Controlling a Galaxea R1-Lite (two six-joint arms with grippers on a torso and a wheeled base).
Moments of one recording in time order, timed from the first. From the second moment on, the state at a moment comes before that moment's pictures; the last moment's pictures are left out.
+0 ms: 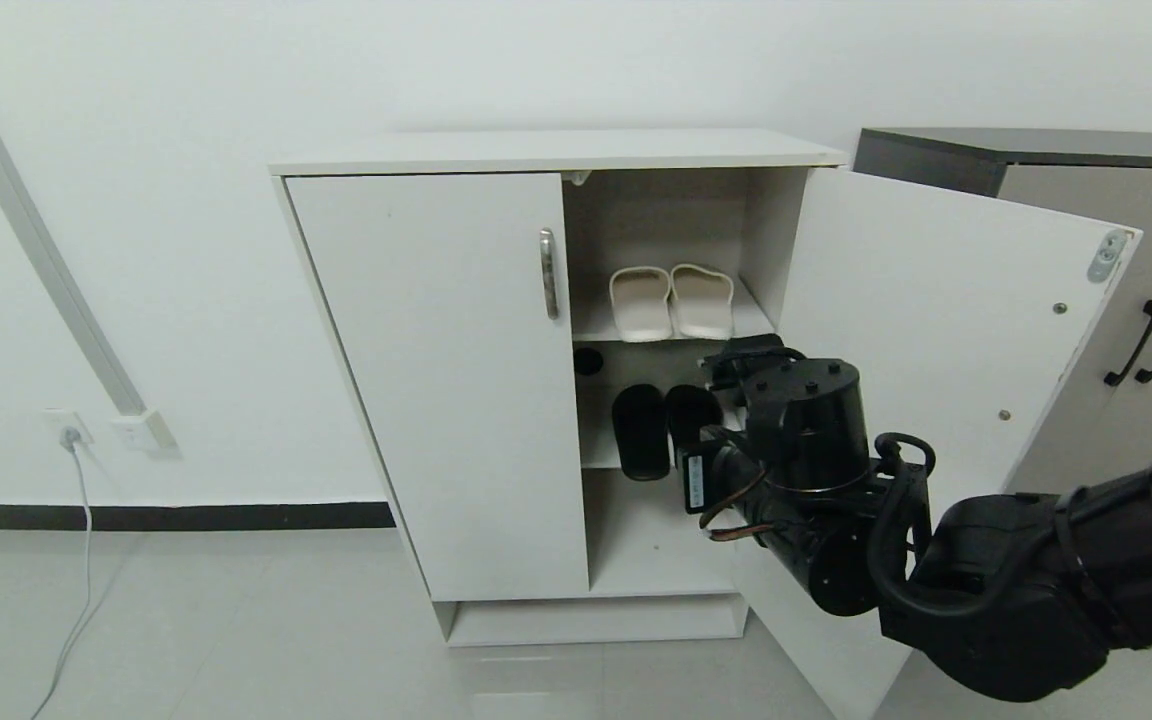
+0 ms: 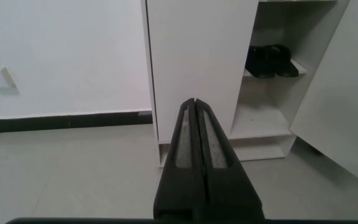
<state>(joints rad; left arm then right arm) 0.00 0.00 0.00 0.00 -0.02 0.00 0.83 1.90 -1.01 -0.62 -0.60 0.17</state>
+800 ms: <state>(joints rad) 0.00 0.00 0.00 0.00 -0.02 0.00 0.81 1.91 -0.96 -0.64 -0.59 0.14</state>
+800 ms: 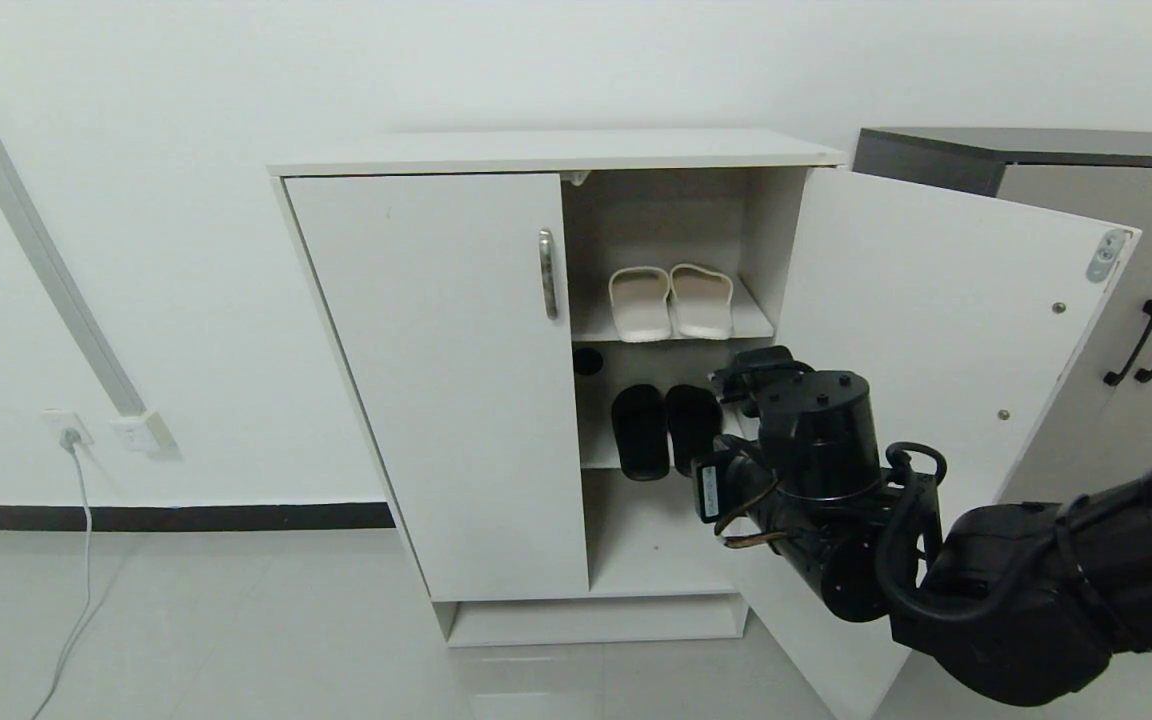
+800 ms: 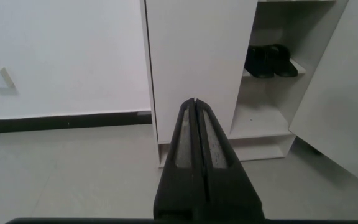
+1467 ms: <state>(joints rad) 0.00 0.00 0.00 0.00 -0.02 0.00 0.80 1.91 -0.96 -0.64 -0.59 0.14</state>
